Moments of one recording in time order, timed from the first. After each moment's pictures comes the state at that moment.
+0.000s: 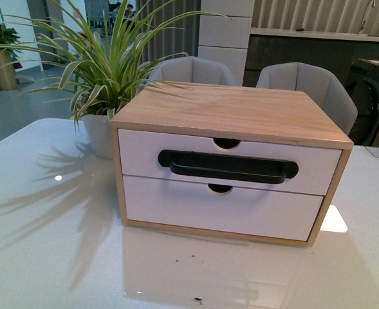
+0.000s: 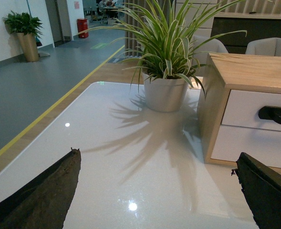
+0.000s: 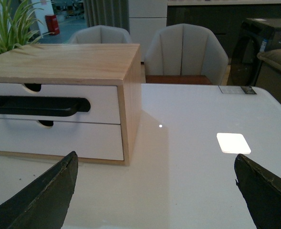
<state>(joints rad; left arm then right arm) 0.00 0.01 0.01 0.00 0.00 0.00 0.00 0.01 0.02 0.00 0.00 -0.01</state>
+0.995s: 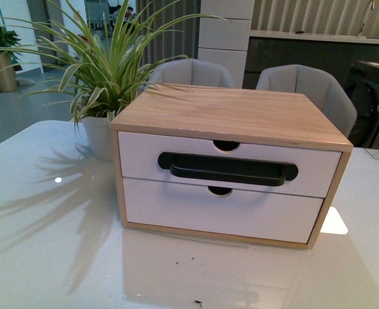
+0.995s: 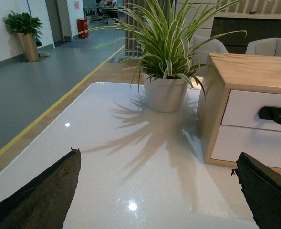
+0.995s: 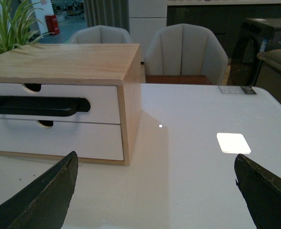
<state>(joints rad) 0.00 0.01 0.01 0.00 0.00 0.00 0.00 0.01 0.02 0.00 0.00 -0.01</state>
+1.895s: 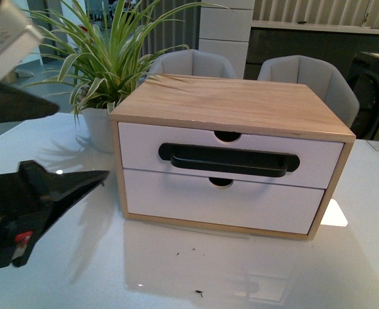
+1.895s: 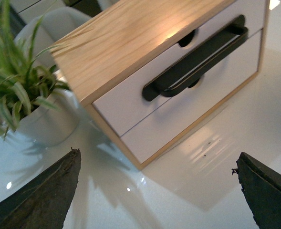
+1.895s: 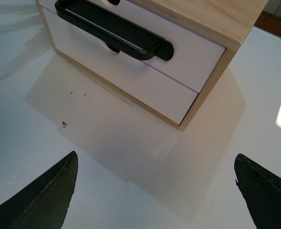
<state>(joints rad) -0.23 1.31 0.53 0.47 0.40 0.55 0.04 1.00 0.52 -0.02 -0.33 -0.40</state>
